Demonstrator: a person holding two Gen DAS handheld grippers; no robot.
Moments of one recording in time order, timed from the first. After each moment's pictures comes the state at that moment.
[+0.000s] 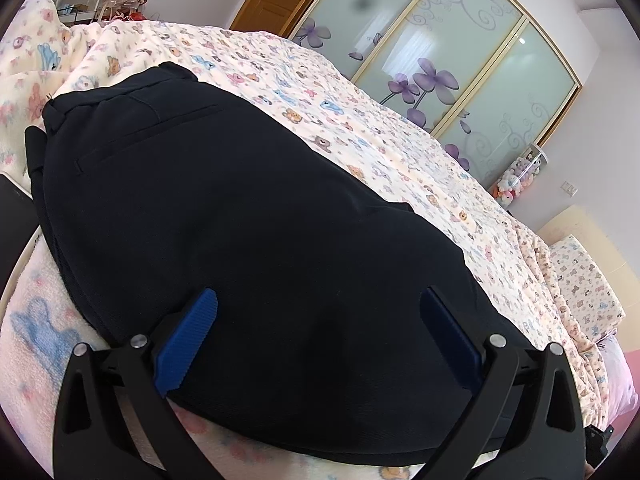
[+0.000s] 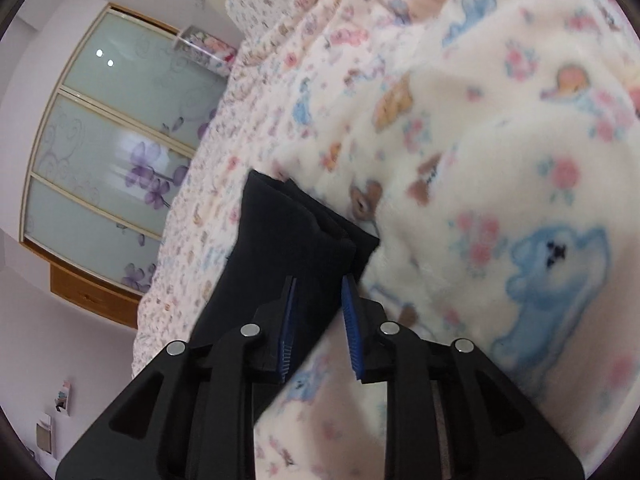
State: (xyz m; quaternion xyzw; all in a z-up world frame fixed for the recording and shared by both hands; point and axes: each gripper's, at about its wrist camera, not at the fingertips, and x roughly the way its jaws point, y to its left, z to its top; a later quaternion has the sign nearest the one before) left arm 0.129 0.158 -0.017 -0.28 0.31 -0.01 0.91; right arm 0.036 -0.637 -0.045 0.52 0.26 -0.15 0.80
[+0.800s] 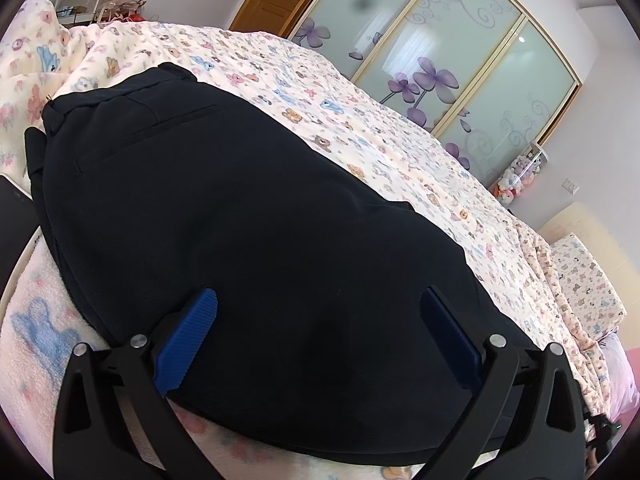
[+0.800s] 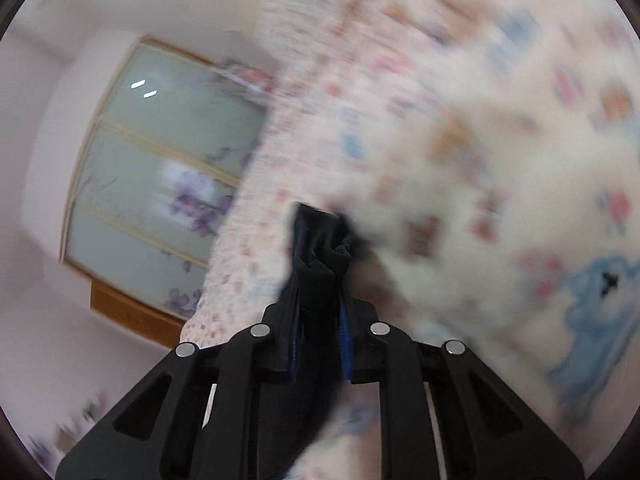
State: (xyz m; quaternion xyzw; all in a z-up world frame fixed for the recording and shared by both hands) left arm 0.129 0.158 -0.017 -0.28 0.31 -0.01 0.91; right arm 0.027 -0.616 -0.001 0.47 0.14 -0.09 0.87
